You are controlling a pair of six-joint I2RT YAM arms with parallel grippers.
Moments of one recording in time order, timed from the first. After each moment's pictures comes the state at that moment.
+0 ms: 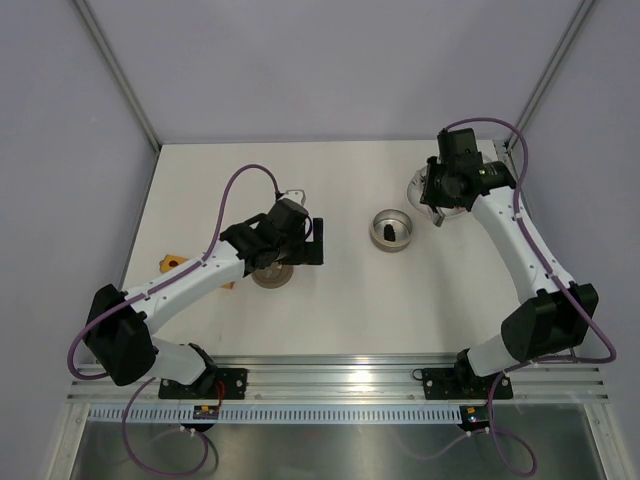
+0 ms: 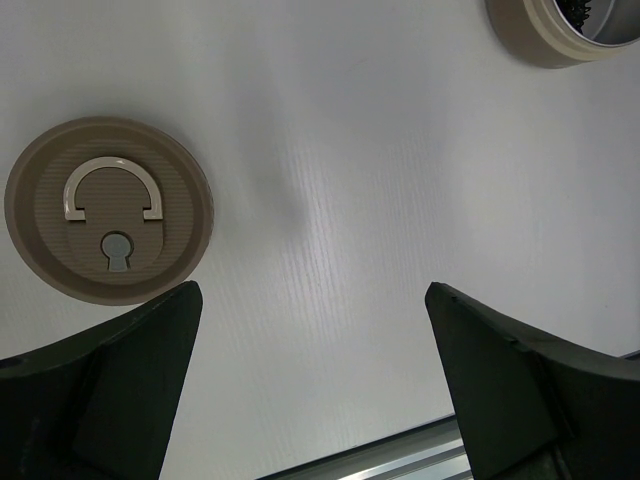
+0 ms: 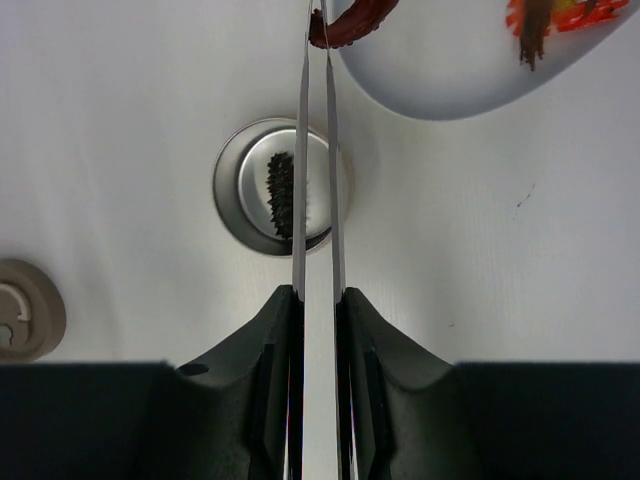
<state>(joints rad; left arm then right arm) -0.76 1.38 1.10 -0.60 -0.18 -0.61 0.23 1.53 1.54 -0.89 0.11 0.35</state>
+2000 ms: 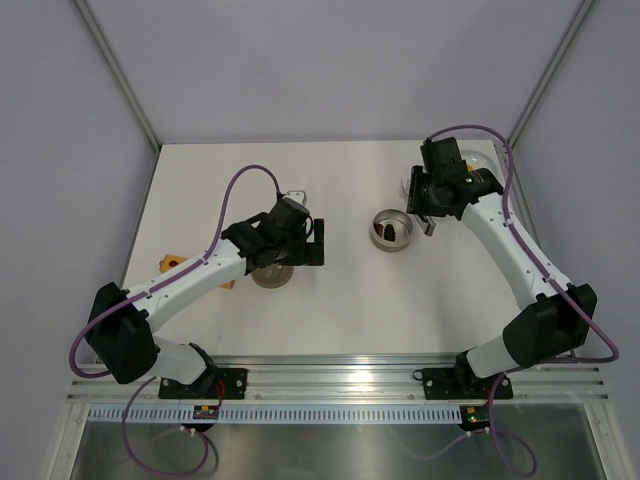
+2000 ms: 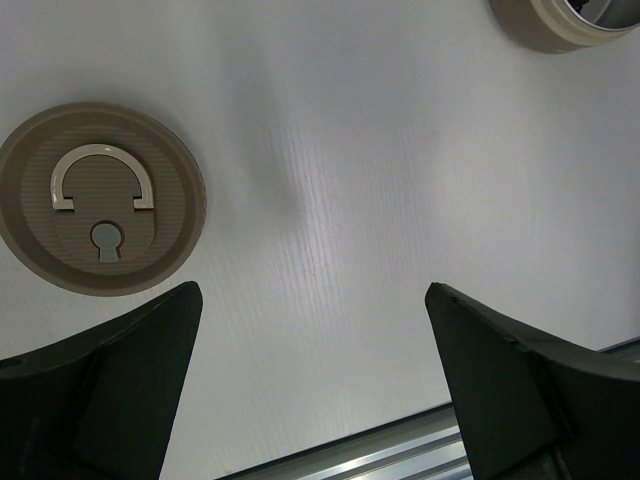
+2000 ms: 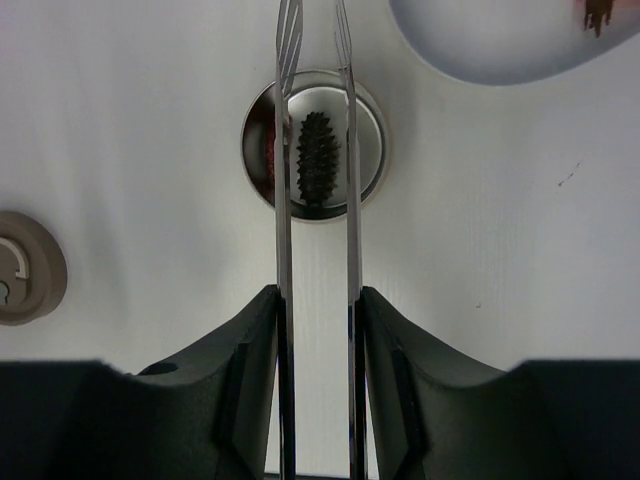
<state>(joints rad) -0.76 1.40 1.12 -0.63 -0.16 -0.62 0.36 1.47 1.46 -0.89 0.14 0.38</state>
